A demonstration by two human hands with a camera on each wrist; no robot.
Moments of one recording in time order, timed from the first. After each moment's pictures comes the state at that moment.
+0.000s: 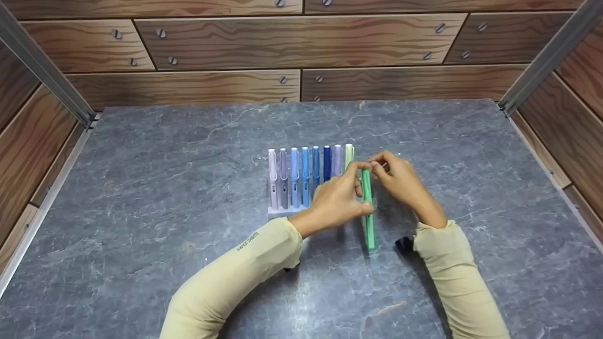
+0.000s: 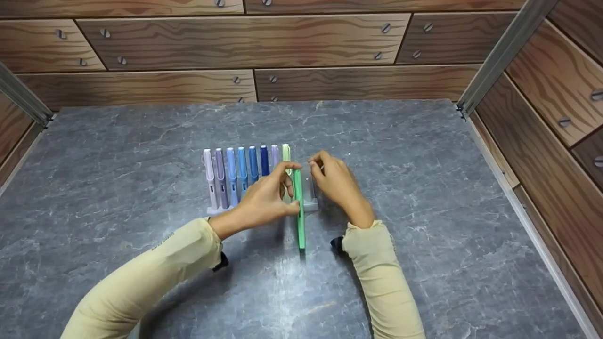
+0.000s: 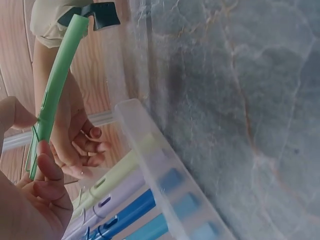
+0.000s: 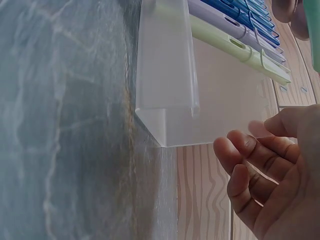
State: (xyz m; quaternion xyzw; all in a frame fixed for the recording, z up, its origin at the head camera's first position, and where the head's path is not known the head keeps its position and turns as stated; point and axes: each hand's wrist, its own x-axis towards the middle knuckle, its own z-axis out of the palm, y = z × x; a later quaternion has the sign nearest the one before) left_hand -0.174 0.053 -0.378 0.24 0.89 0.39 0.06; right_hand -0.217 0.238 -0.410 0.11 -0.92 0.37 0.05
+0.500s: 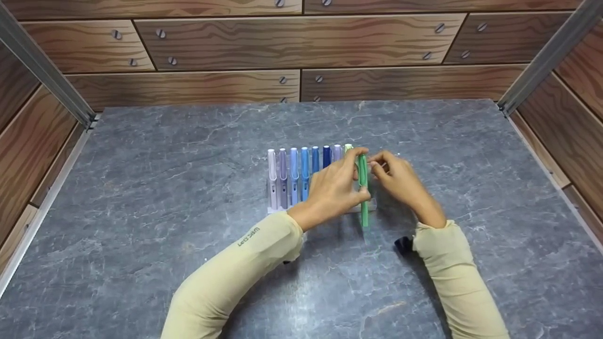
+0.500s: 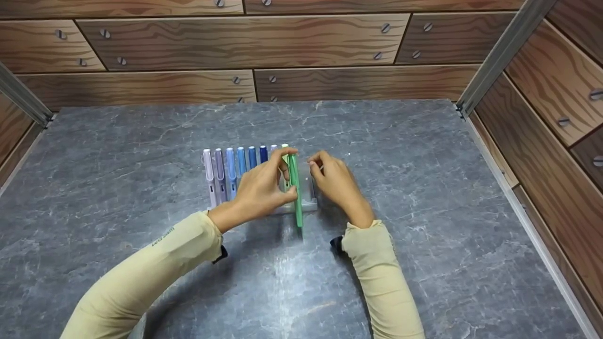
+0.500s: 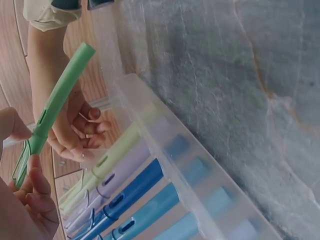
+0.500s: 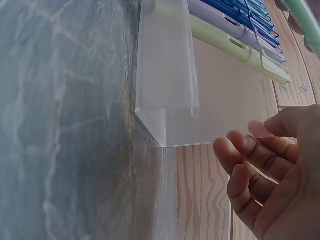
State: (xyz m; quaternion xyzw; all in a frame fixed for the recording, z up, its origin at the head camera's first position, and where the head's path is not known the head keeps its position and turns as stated) left_hand -0.184 0.051 -0.373 0.26 0.91 0.32 -0.06; right_hand -0.216 0.238 -0.410 0.11 -0.92 0.37 0.06
